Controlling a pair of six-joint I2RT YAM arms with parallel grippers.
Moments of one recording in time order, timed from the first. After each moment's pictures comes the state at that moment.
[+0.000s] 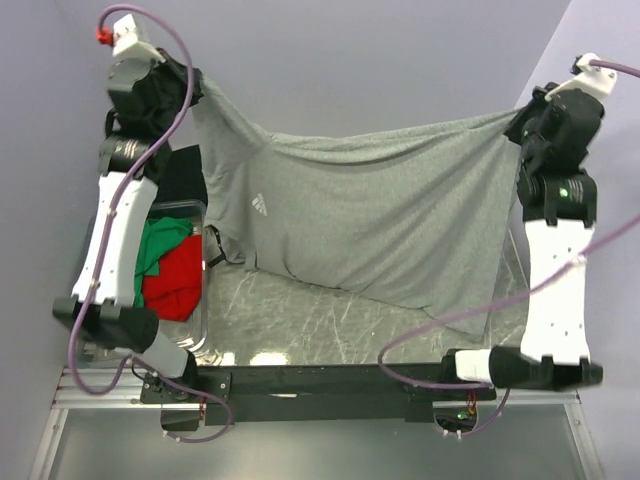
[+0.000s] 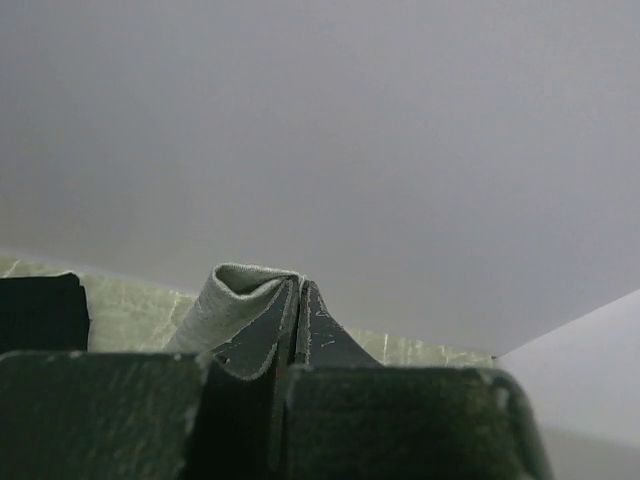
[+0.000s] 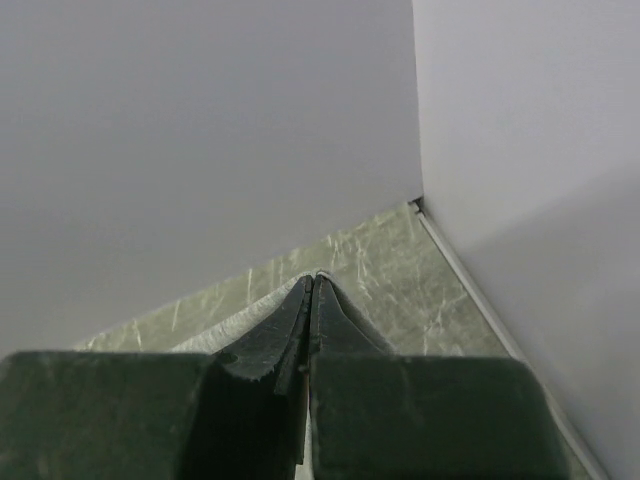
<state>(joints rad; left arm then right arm) -0.13 1.50 1.90 -0.33 -0.08 -0.52 -0.06 1.26 1.82 -0.60 0.29 0.23</state>
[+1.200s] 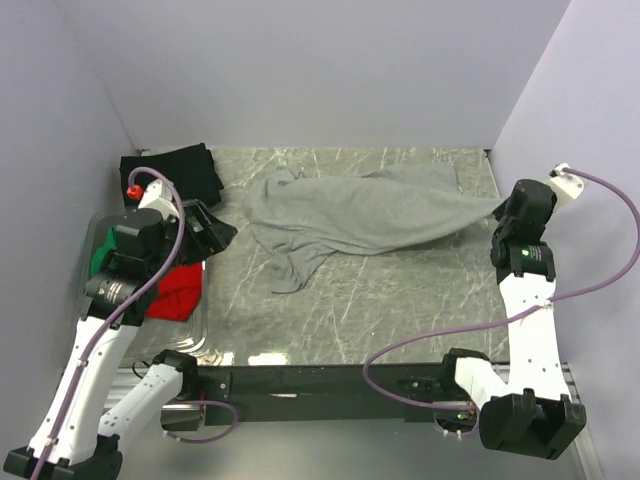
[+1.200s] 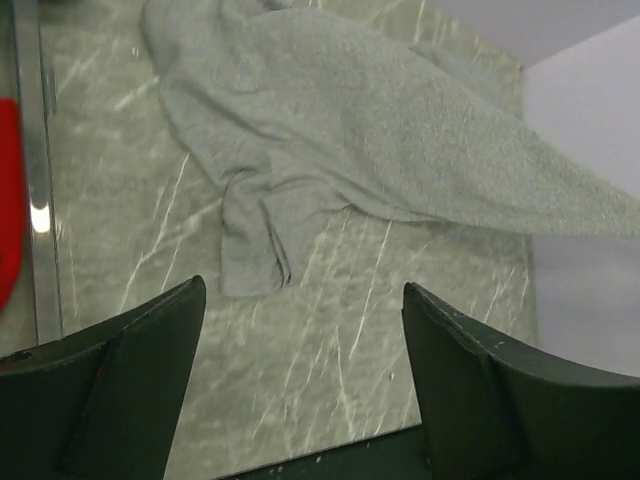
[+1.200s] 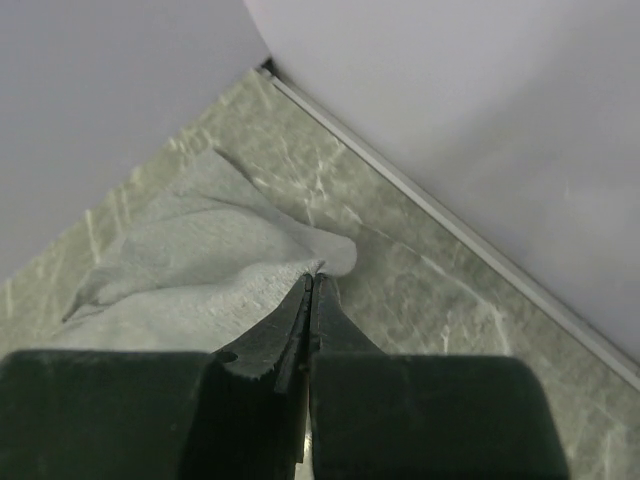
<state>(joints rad) -0.26 0.76 1.06 -0.71 0.07 -0.67 -0.18 0.96 1.03 -0.37 0.44 0.40</state>
